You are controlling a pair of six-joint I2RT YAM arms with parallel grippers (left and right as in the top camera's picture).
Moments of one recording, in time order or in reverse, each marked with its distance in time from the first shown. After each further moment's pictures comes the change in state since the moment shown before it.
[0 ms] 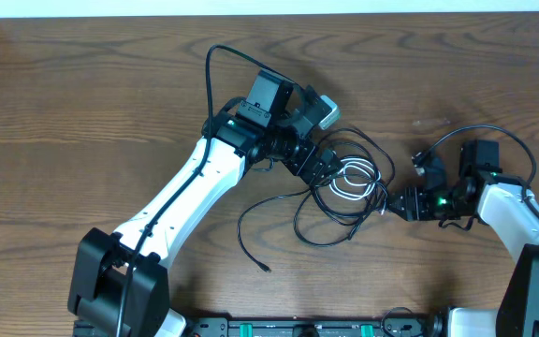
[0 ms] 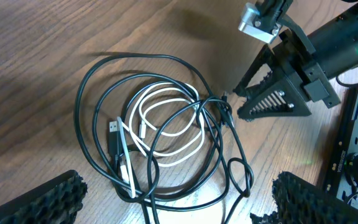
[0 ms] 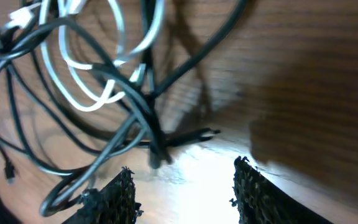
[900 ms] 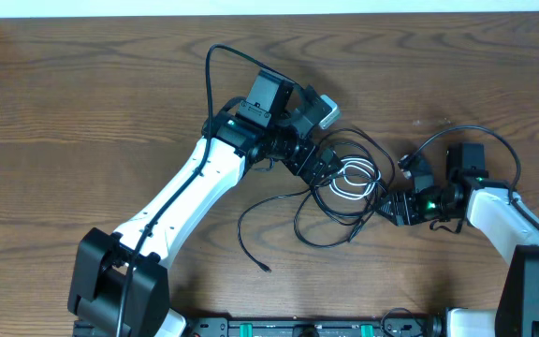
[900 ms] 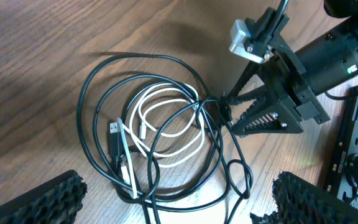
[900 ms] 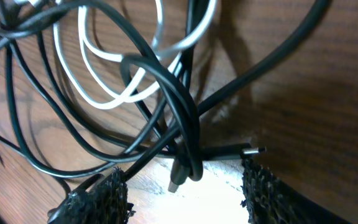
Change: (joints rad) left arm 0.000 0.000 0.000 0.004 0.000 0.000; right arm 0.068 0.000 -0.052 0.094 0.007 -0.036
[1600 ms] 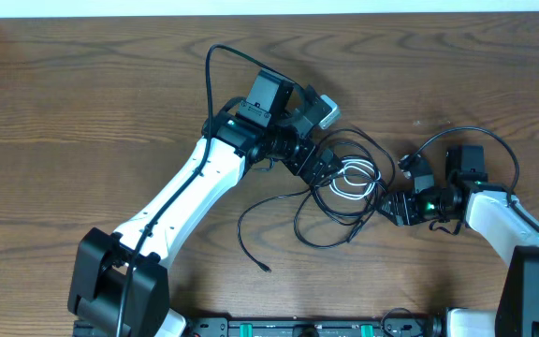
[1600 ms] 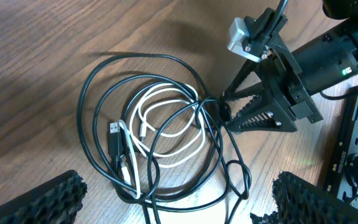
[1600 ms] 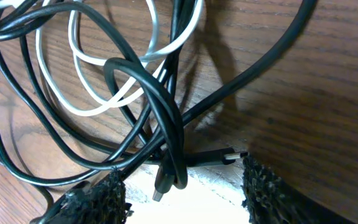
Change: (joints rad) left arm 0.000 0.000 0.000 0.000 0.000 0.000; right arm 0.001 -0.003 -0.023 0.060 0.034 -0.002
